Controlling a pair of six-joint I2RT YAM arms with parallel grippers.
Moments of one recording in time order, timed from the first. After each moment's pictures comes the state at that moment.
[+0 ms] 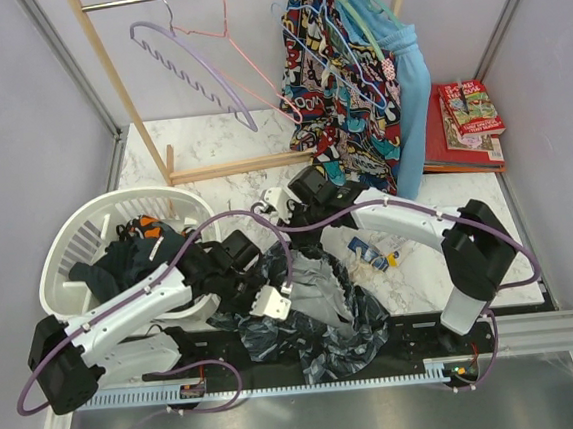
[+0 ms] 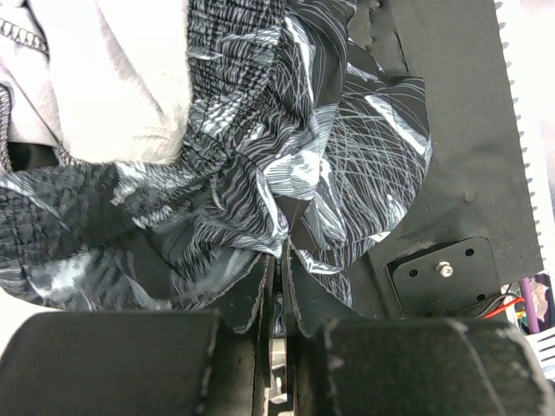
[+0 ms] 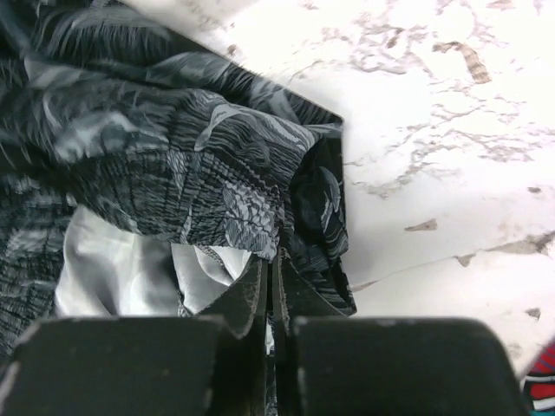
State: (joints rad) left arm -0.88 1.08 0.80 -1.02 0.45 1.05; right arm 0.81 1.70 1.25 -0.51 -0.33 -0.27
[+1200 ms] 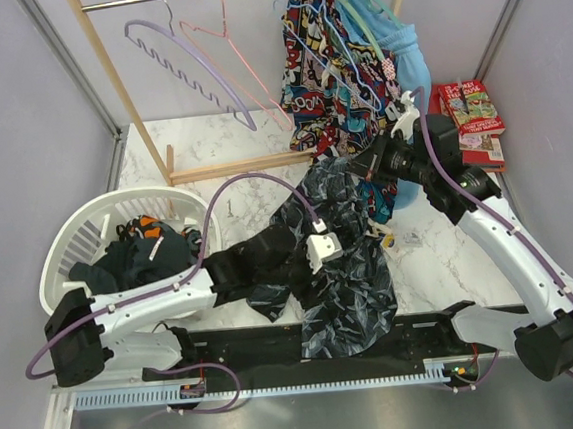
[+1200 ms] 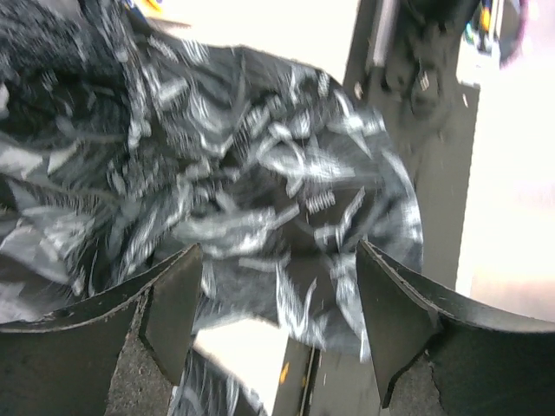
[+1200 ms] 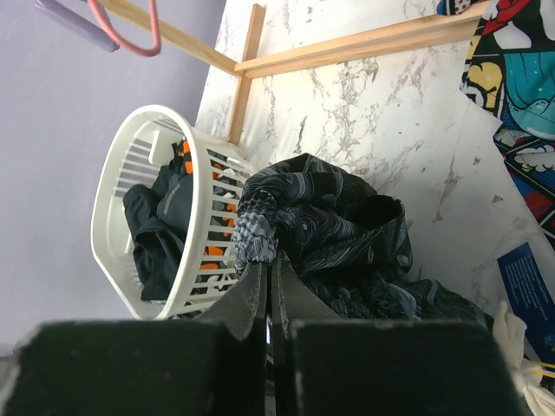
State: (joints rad) left arm -1.10 1.21 0.84 -0.23 0.29 0.06; right arm 0.36 1.15 1.18 -0.40 -0.37 0.70
